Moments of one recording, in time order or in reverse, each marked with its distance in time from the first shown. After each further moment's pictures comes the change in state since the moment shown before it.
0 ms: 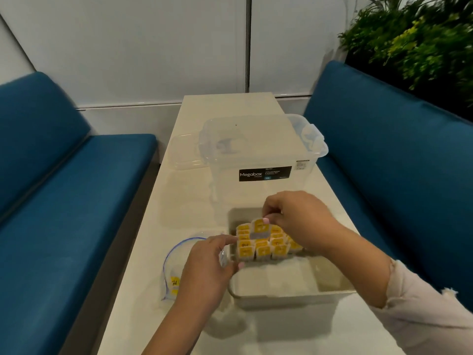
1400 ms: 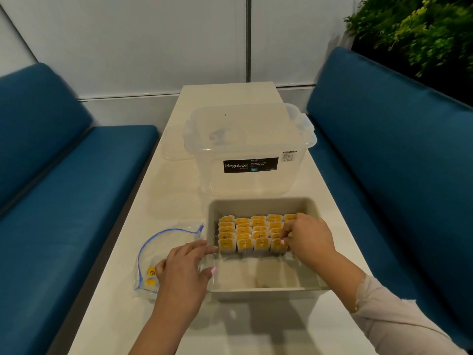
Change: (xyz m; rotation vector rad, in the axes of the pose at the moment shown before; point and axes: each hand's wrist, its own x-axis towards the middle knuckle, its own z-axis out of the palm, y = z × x) left_hand -0.018 0.003 0.031 0.318 0.038 -0.139; right_hand -0.013 0.106 0.071 -0.193 -0.044 0.202
